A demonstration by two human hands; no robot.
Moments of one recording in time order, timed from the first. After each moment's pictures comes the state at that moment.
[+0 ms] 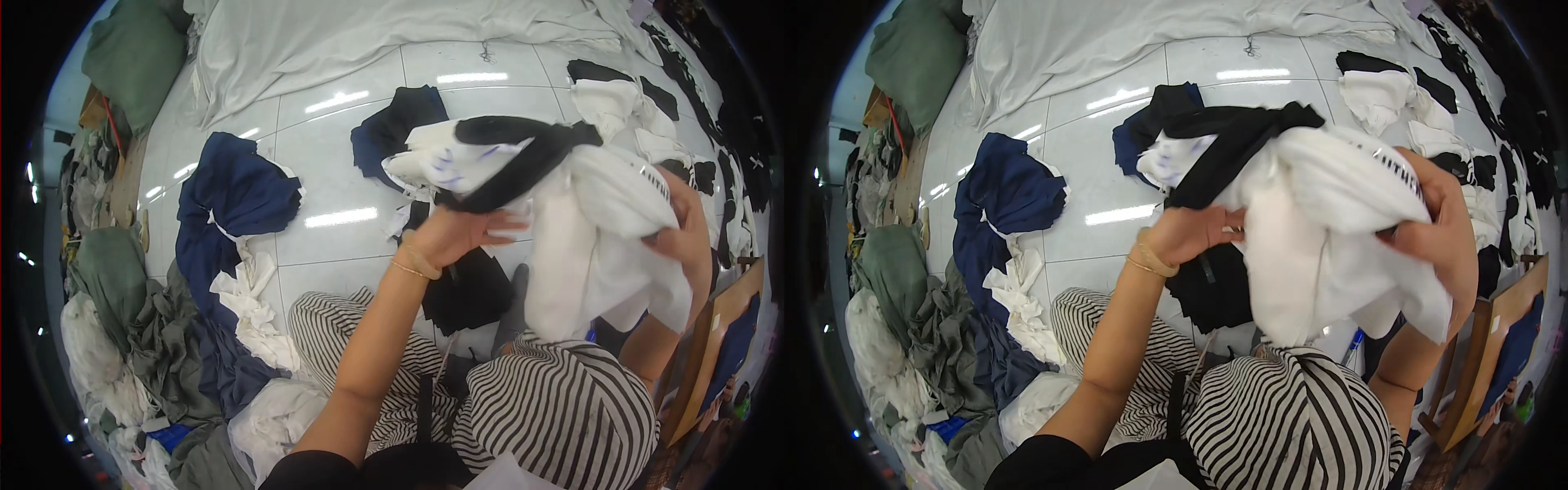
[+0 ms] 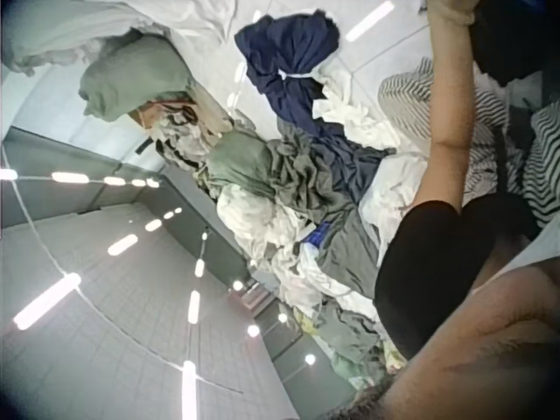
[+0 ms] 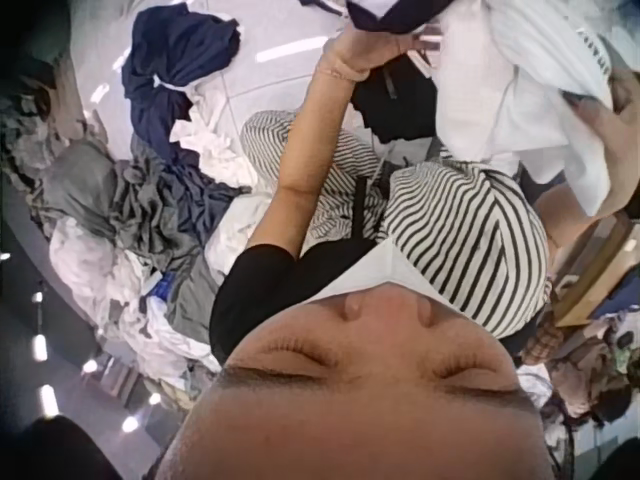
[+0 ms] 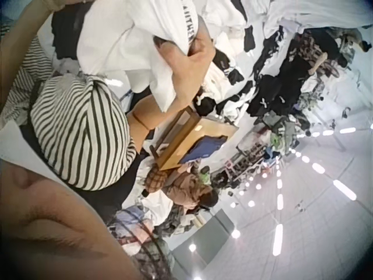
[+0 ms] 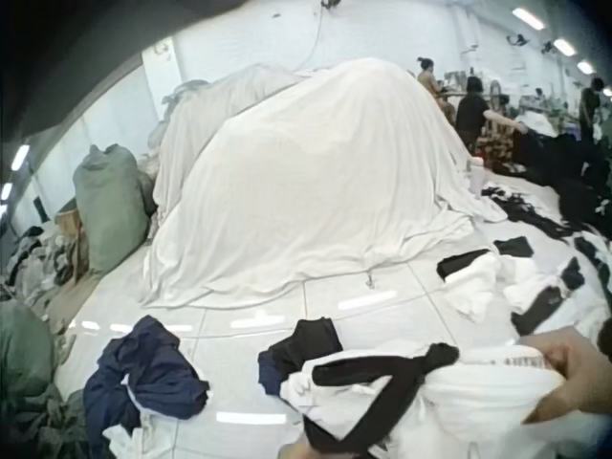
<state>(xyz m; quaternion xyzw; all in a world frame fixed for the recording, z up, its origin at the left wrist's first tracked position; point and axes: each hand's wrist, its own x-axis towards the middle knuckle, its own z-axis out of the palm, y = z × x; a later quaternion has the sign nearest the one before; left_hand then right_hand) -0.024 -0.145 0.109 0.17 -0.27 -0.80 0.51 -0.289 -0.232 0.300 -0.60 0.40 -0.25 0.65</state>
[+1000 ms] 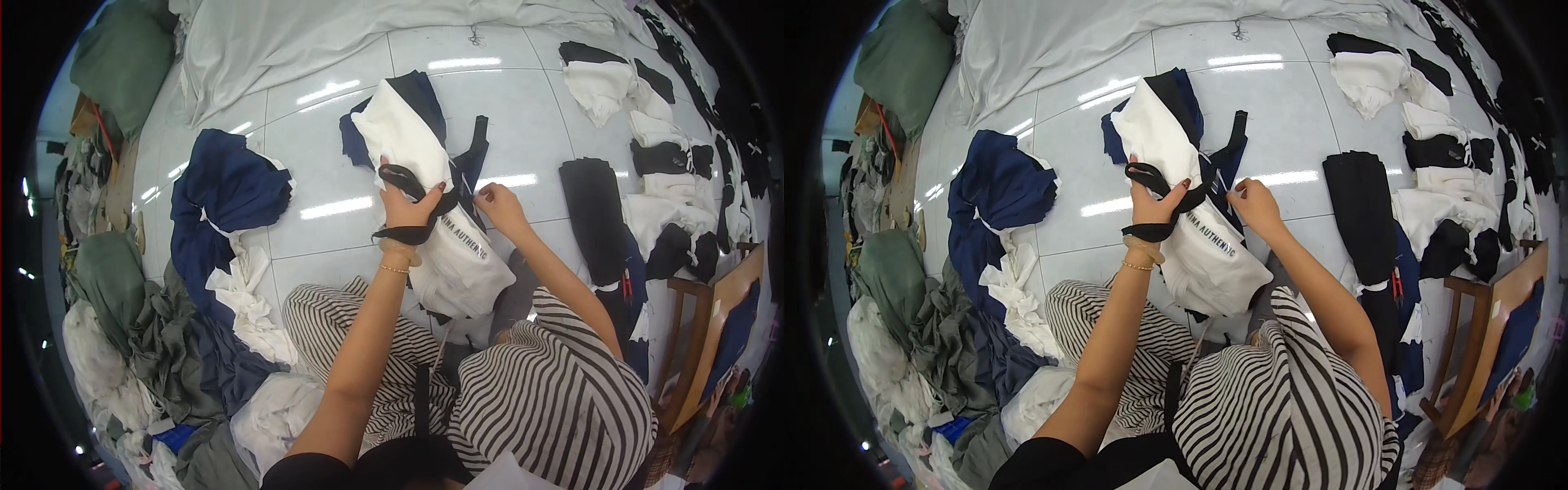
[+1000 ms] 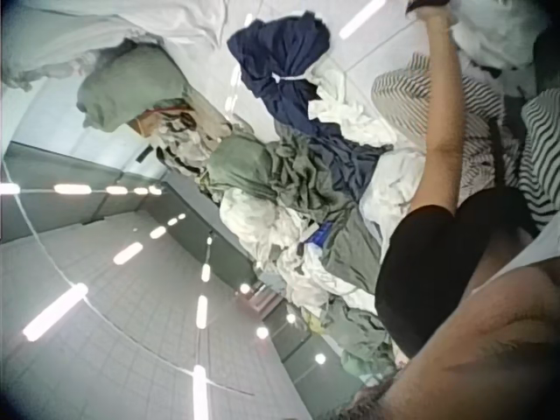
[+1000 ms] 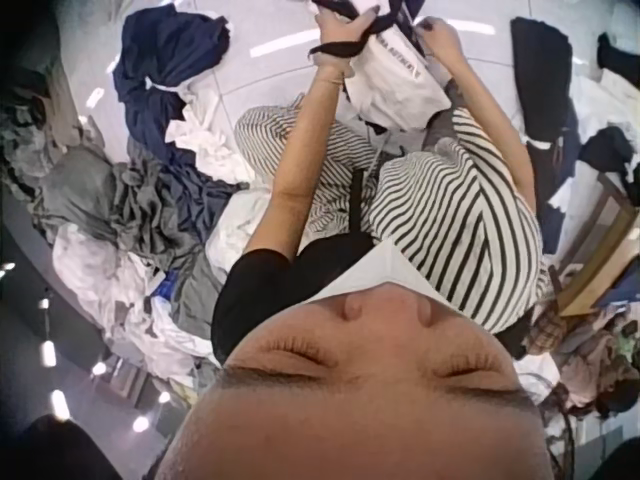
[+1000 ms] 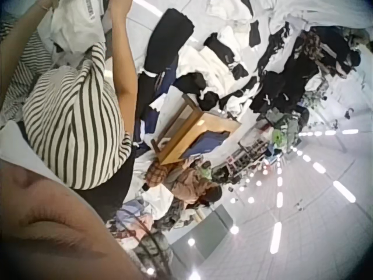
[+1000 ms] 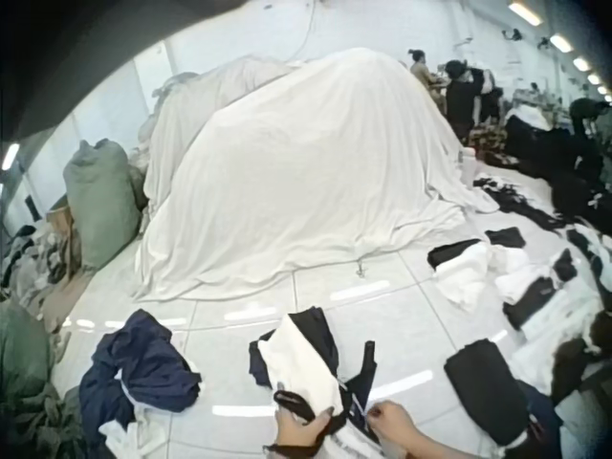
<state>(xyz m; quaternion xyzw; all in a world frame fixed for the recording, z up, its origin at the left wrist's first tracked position) -0.007 -0.132 0.030 0.71 -0.33 -0.28 0.55 -0.193 -0.224 -0.025 -0.76 0.51 -0.15 0.38</state>
